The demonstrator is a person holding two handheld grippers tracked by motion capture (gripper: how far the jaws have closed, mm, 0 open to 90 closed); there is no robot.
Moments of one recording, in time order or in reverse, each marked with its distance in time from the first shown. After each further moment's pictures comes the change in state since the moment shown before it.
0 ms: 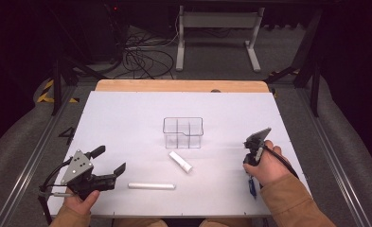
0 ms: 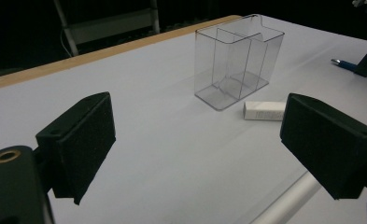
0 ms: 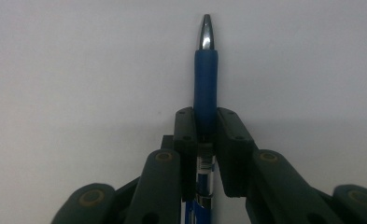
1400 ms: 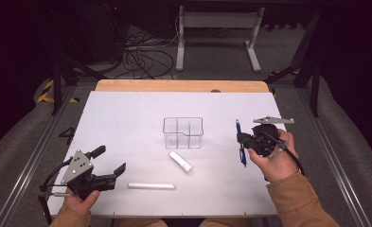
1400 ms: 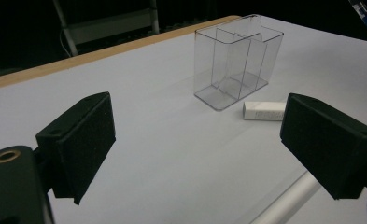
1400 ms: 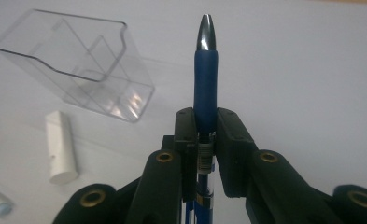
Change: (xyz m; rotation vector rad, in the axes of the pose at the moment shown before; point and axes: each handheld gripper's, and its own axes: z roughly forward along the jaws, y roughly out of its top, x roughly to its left) left arm 0.000 0.000 0.000 0.000 -0.002 0.000; right arm -0.005 -0.007 -0.076 -0.688 0.340 -0.301
